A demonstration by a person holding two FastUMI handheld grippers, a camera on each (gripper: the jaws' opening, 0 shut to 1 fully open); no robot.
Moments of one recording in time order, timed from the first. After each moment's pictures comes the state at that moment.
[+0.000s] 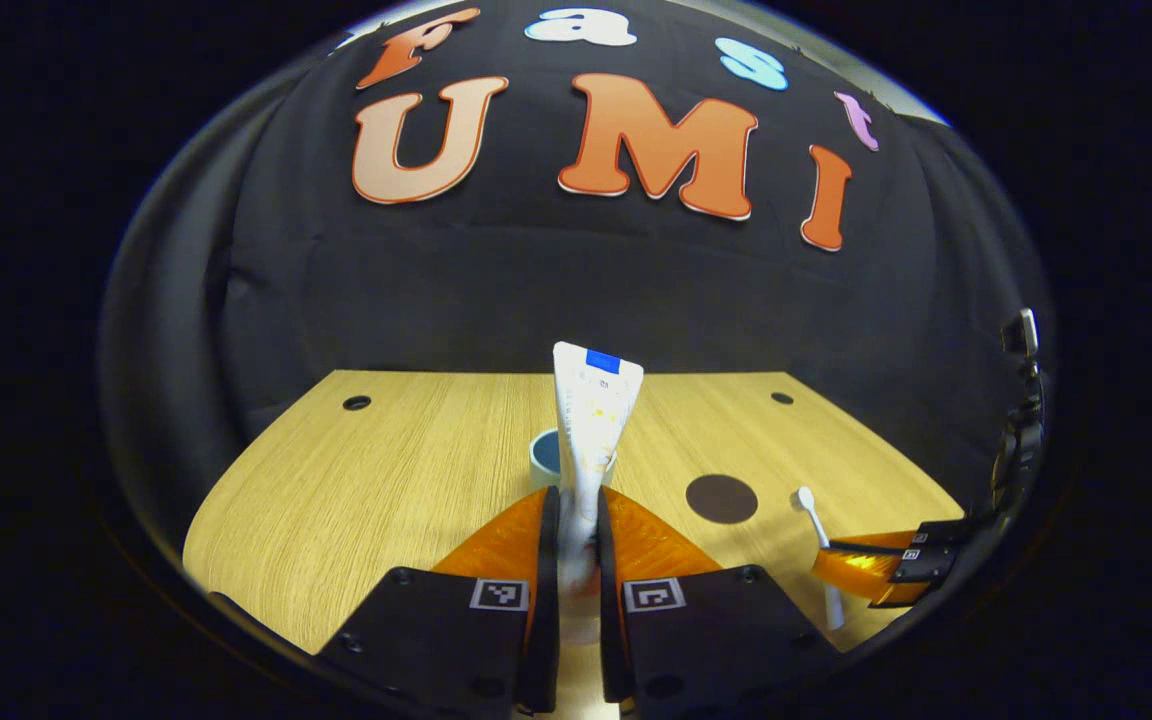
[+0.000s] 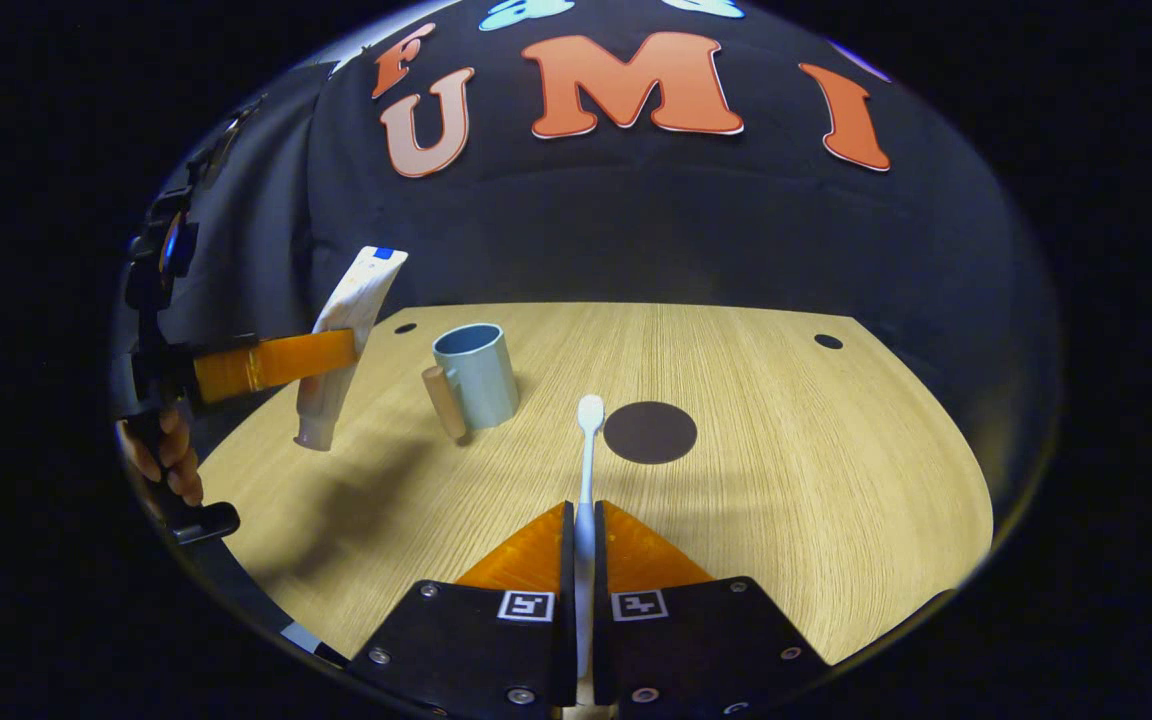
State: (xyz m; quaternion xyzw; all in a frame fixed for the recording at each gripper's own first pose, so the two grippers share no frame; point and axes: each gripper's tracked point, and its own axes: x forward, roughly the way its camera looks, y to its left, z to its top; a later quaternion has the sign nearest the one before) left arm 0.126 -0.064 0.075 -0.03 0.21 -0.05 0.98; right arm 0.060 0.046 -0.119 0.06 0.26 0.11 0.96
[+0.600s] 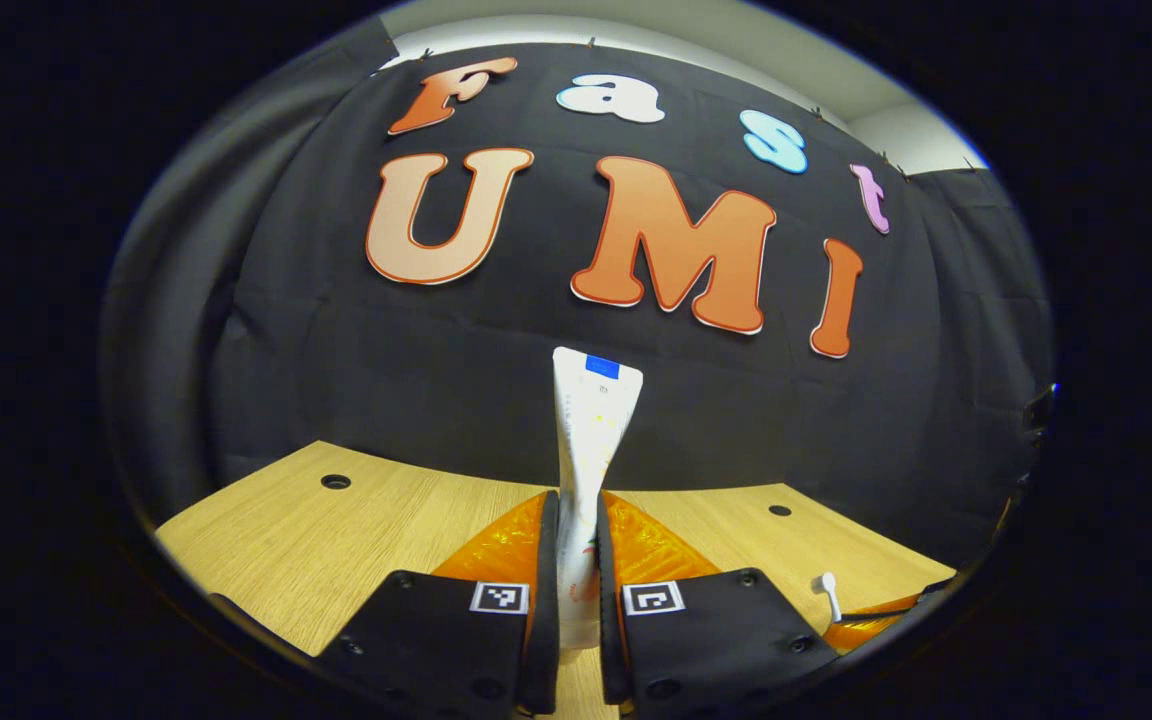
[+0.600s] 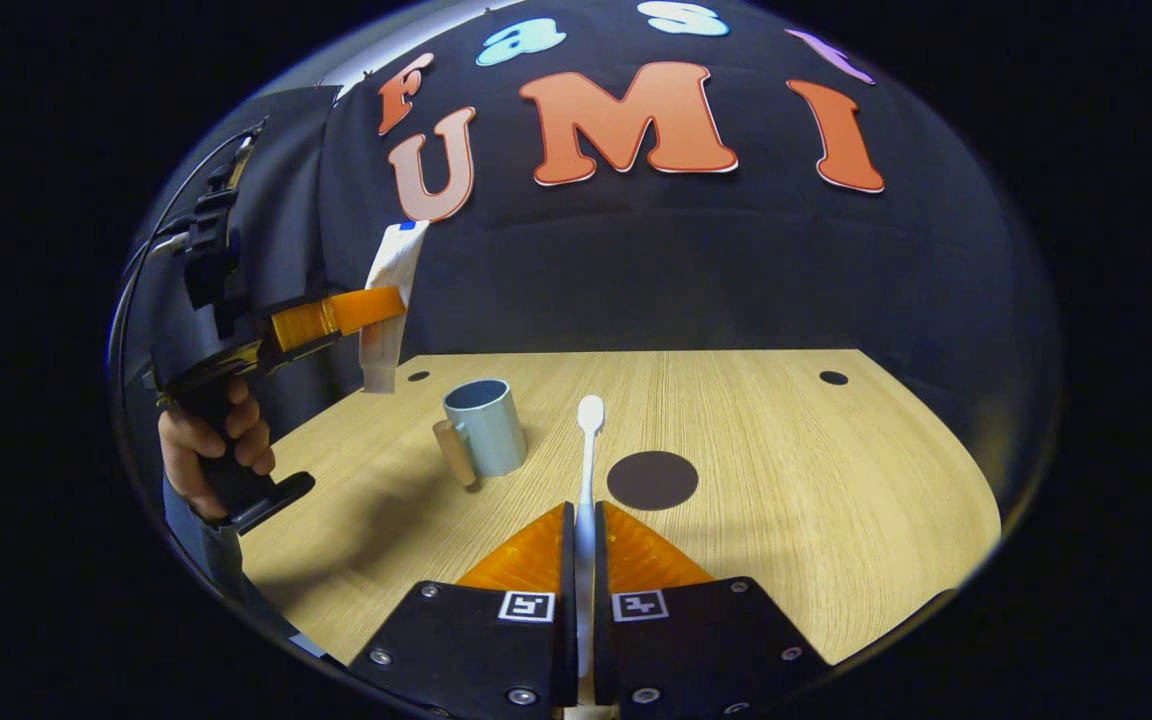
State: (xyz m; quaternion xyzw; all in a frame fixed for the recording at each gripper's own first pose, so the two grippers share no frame) left arm 0.195 -0.059 0.136 -0.09 0.06 -0.04 0.99; right arm 0.080 0.030 -0.082 0.06 0.17 0.11 0.98
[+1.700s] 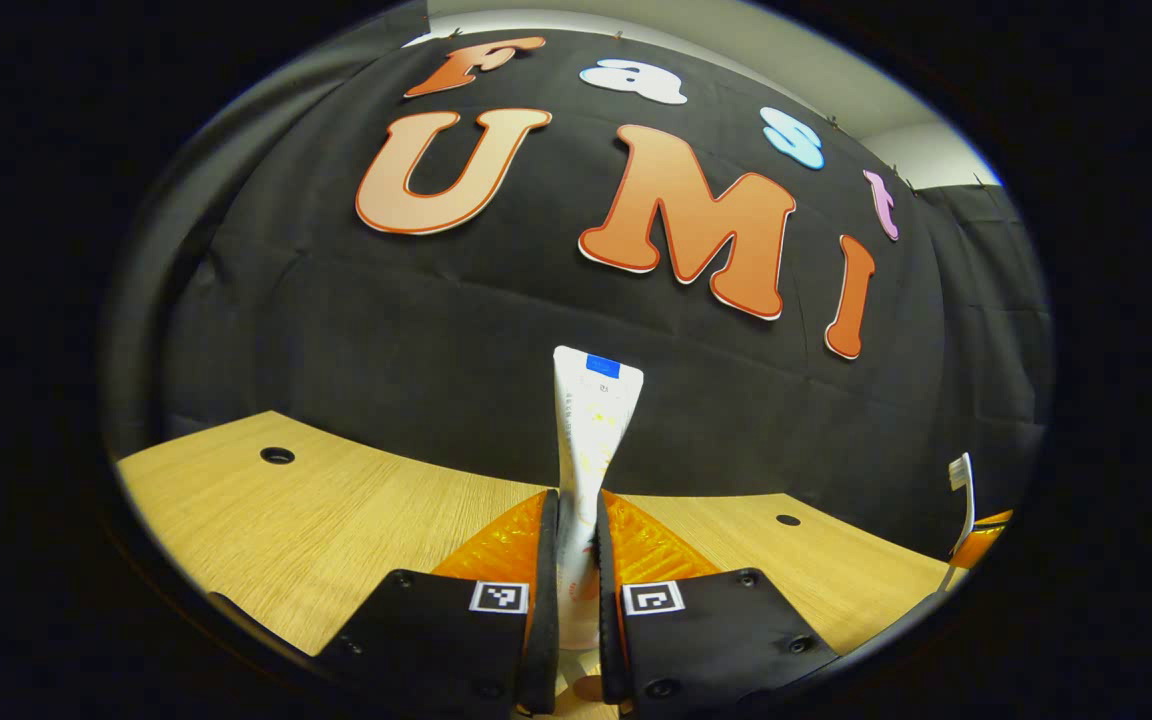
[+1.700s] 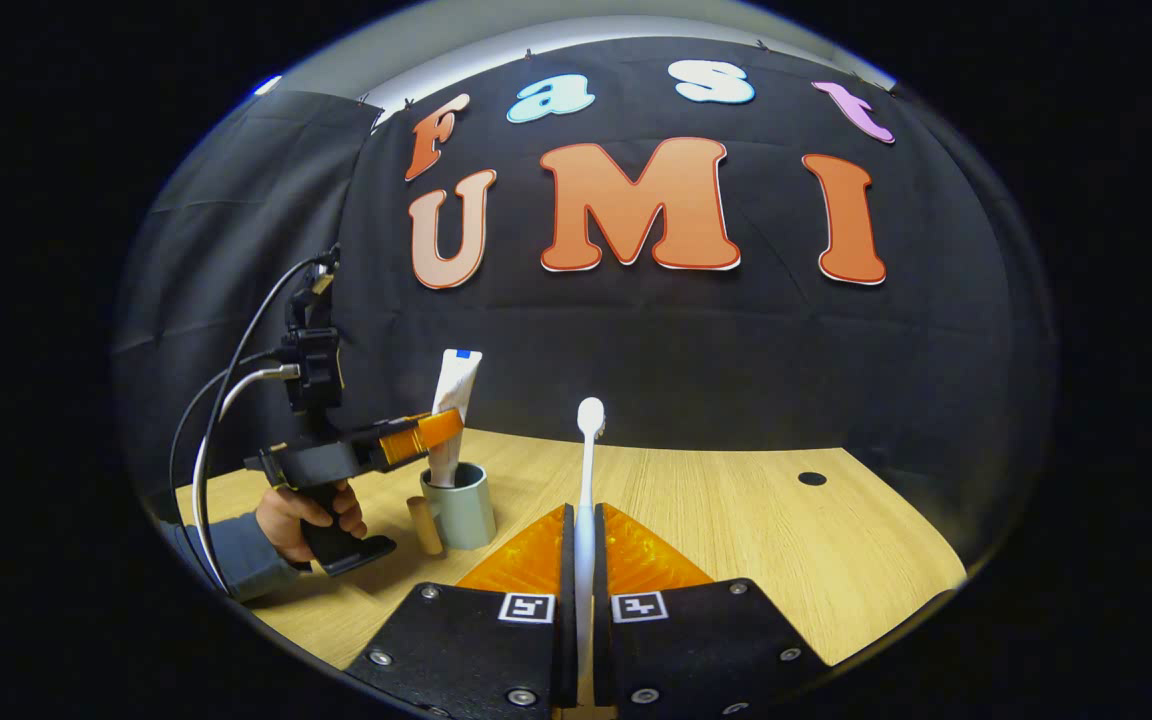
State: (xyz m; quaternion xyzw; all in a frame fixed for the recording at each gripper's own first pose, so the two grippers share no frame) left arm 0.262 -0.061 0.065 -0.13 0.05 -0.06 0.99; right arm 0.112 0.021 -0.026 0.04 0.05 0.11 0.99
